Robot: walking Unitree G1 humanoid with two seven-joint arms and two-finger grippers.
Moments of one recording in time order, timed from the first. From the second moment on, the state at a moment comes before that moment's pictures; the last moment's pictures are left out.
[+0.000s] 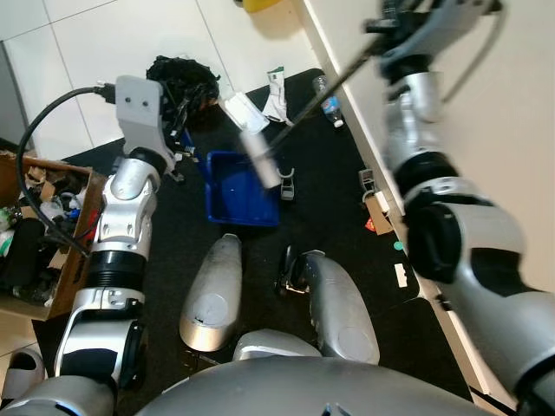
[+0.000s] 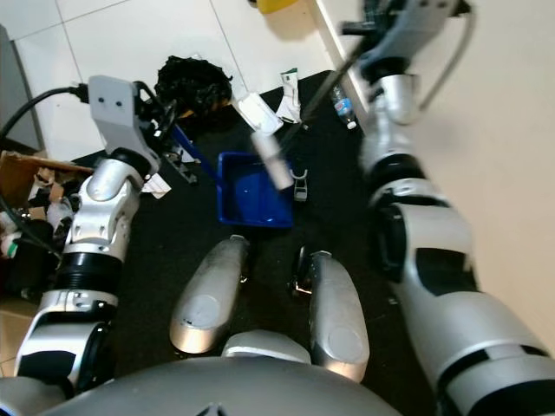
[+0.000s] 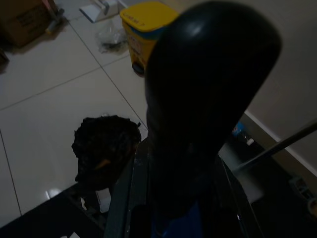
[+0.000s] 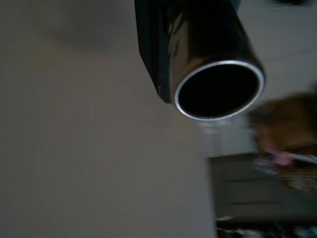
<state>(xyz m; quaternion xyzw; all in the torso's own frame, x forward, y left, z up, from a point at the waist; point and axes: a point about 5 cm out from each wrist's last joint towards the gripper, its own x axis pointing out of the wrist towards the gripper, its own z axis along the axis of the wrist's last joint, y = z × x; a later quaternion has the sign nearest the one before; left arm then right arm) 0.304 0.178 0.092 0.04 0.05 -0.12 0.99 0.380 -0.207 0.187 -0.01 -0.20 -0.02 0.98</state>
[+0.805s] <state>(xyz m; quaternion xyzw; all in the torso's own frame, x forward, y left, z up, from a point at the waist) 0.281 0.191 0.096 0.04 0.06 -0.10 0.99 0.383 -0.143 0.139 0.13 -0.06 0.01 0.99</state>
